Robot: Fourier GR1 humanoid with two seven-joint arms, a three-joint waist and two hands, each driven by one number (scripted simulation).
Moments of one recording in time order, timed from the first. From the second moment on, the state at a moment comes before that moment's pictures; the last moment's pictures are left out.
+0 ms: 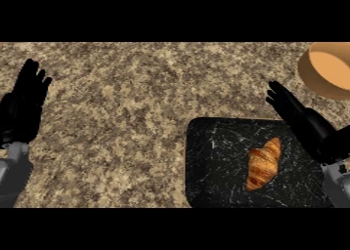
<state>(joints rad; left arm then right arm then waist) -0.27 0.47 -0.06 -1.46 0.41 0.35 0.11 -0.21 -0.57 0.30 -1.55 -0.47 0.01 0.03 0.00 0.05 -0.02</state>
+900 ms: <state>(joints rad) -0.26 0.42 -0.08 -1.53 0.37 0.30 0.00 0.10 -0.86 -0.09 -1.54 -0.20 0.10 -0.57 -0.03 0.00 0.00</state>
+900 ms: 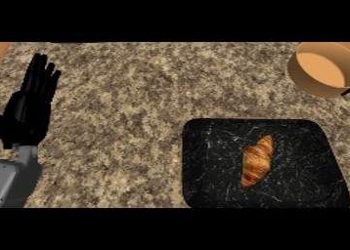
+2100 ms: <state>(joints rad) -0.30 0.34 -0.06 -1.50 0.30 0.25 0.00 0.07 -0.89 0.14 -2.01 0.16 0.25 0.20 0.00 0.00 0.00</state>
